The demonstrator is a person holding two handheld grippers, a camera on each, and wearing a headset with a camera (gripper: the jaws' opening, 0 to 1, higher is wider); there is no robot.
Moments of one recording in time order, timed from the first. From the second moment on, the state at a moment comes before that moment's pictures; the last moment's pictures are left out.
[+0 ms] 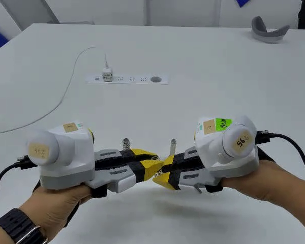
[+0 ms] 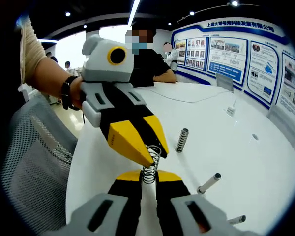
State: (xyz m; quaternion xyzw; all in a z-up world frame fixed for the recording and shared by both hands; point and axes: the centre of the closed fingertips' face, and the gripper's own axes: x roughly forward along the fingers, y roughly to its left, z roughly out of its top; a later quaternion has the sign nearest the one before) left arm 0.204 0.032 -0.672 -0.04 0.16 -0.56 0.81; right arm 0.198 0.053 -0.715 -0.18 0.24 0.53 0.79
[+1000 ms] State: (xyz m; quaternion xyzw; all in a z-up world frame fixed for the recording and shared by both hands) left arm 0.227 0.030 -0.665 -0.01 0.16 -0.56 0.81; right arm 0.206 0.006 -0.710 -0.18 0.24 0.48 0.82
